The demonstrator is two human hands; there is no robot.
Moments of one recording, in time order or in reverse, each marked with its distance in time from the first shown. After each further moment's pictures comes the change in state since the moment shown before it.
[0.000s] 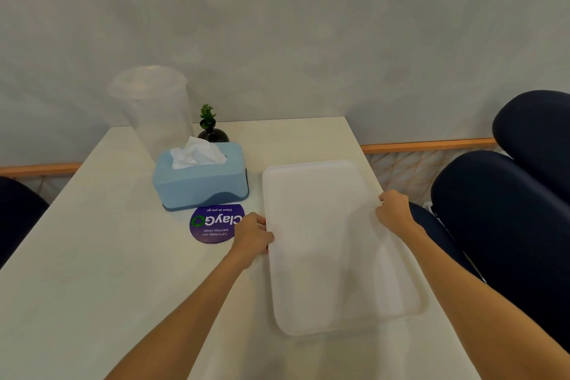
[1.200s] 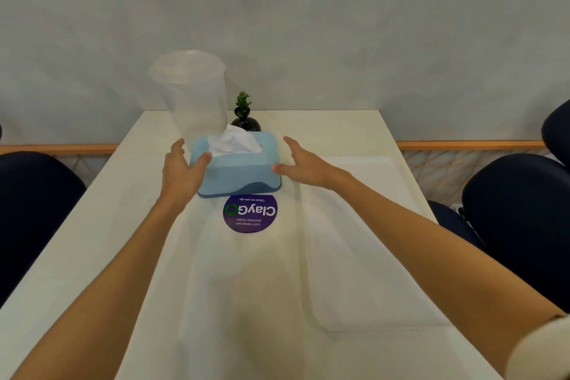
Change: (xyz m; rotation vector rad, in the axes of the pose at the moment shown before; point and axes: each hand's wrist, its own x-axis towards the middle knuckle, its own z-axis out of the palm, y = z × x) left_hand 0.038 0.007 -0.177 0.033 0.501 0.194; right_hand -0.032 -0.220 0.058 0.157 -0.467 -0.547
